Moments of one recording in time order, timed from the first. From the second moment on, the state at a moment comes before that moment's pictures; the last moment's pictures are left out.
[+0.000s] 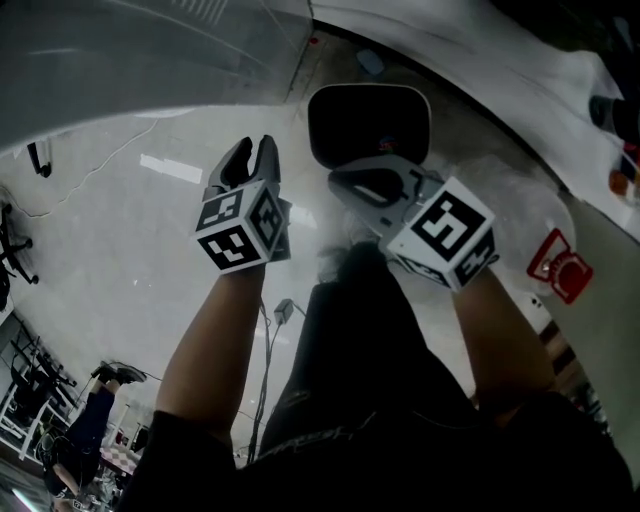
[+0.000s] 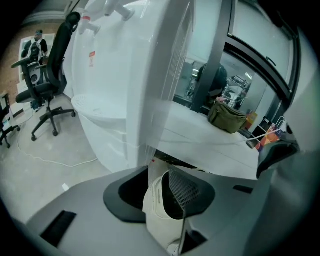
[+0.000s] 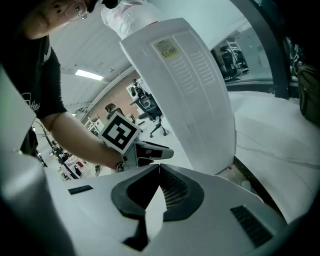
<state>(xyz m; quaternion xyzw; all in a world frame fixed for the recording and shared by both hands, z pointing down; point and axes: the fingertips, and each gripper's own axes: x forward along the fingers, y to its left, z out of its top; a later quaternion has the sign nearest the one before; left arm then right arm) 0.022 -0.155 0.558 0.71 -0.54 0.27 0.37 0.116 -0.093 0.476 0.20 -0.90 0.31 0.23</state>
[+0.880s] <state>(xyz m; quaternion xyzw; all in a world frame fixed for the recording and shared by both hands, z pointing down) -0.013 -0.208 0.606 0.63 -0.62 0.29 0.37 0.108 -0.087 0.489 0.15 -0.90 0.33 0.24</state>
